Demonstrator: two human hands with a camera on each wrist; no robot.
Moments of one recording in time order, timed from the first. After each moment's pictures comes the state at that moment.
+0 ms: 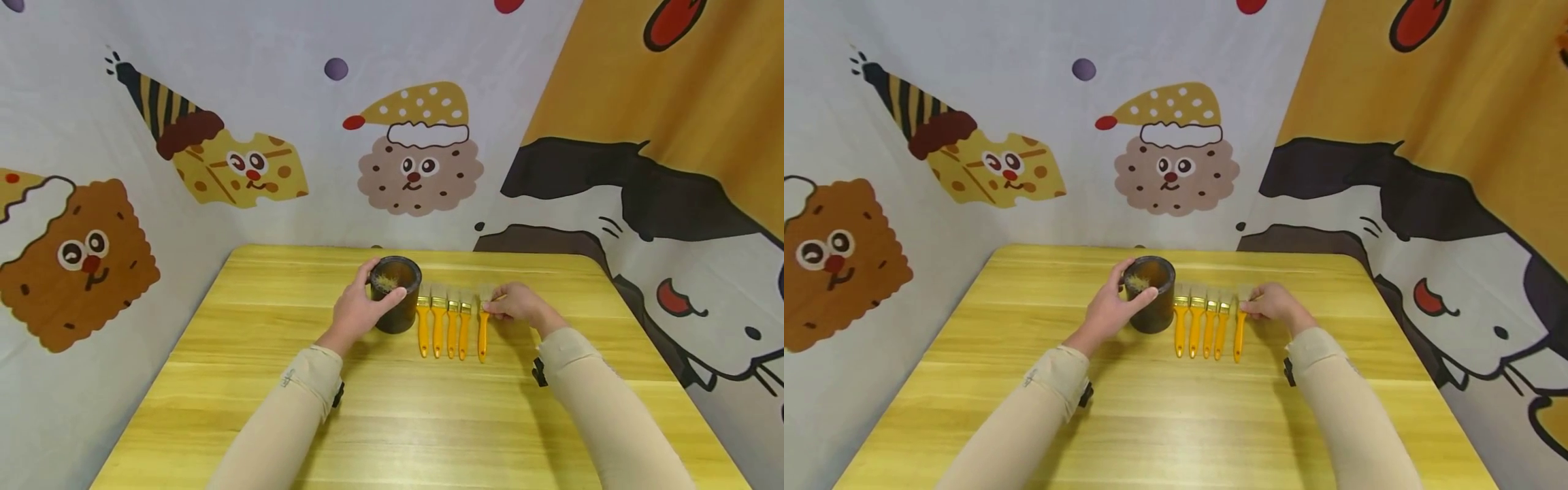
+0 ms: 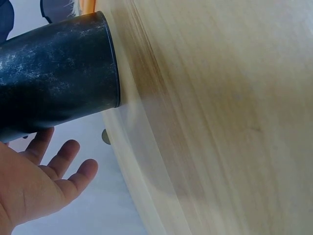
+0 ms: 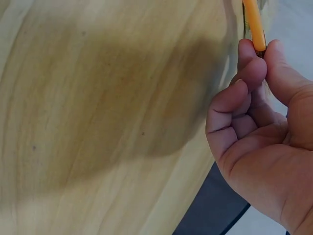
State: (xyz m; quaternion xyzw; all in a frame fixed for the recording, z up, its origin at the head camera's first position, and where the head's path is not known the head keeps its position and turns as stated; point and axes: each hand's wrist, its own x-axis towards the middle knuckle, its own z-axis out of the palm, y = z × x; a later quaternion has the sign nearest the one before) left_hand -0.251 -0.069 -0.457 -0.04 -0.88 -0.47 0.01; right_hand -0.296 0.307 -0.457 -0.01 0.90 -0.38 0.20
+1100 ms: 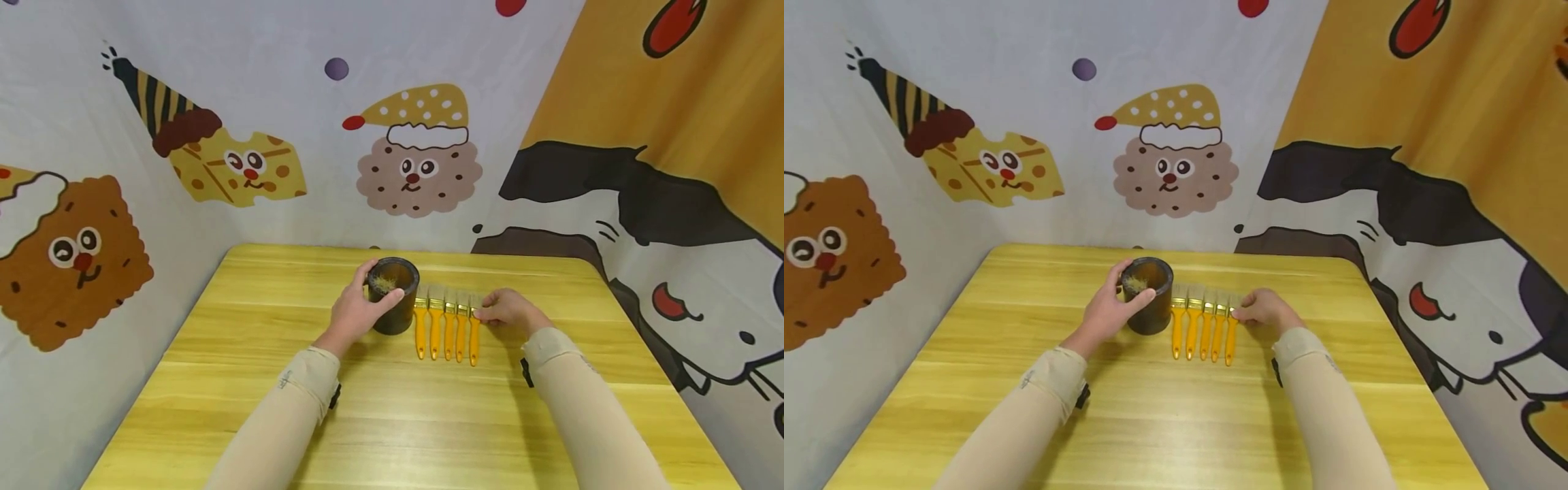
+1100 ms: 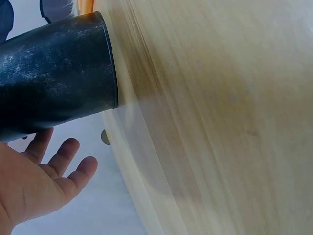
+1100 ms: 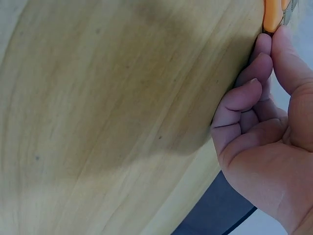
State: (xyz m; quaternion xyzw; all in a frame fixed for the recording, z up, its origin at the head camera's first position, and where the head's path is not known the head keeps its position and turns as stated) left_hand -0.254 -0.068 -0.462 -0.04 -0.87 -0.49 0.01; right_hand -0.301 0.301 -0.474 0.00 0.90 -0.36 0.23
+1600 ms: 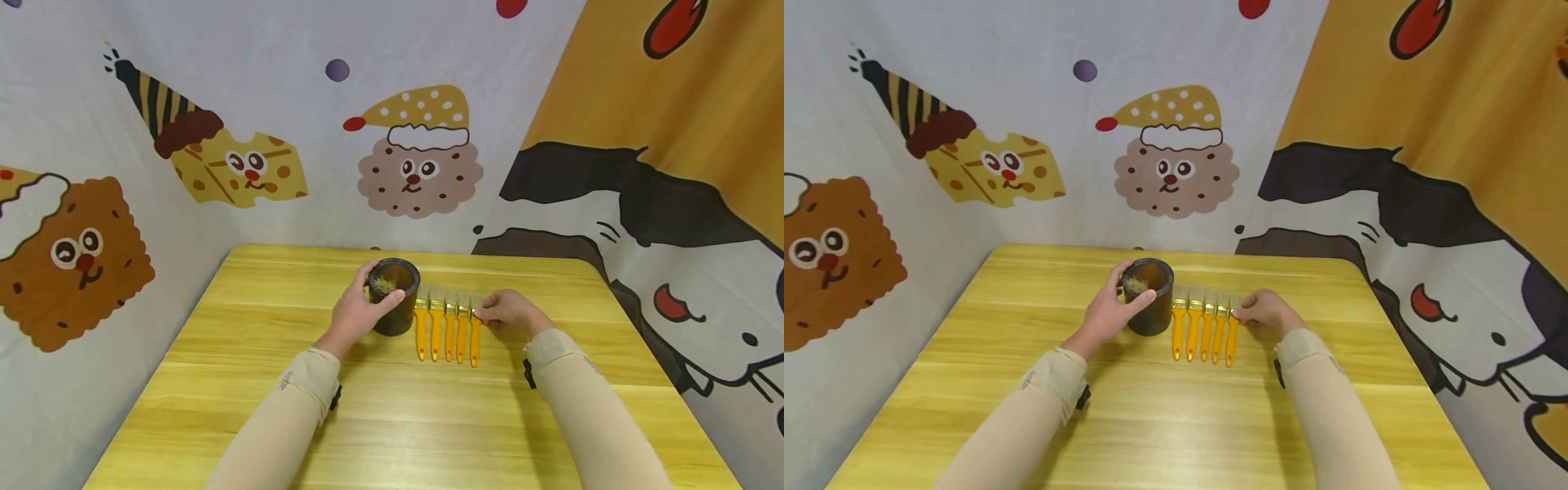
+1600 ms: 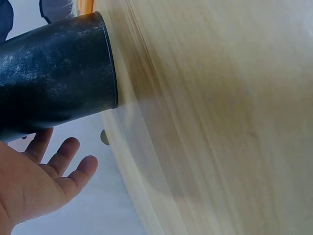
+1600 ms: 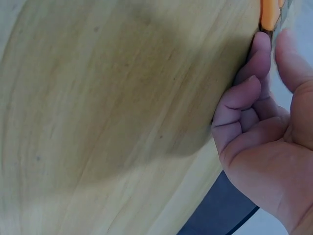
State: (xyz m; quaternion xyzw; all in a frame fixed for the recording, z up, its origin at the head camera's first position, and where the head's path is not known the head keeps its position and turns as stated) left_hand -0.252 -0.068 -0.459 -0.04 -0.87 -0.49 0.00; right_hand -0.302 0.304 -0.472 -0.01 0.90 -0.36 0.23
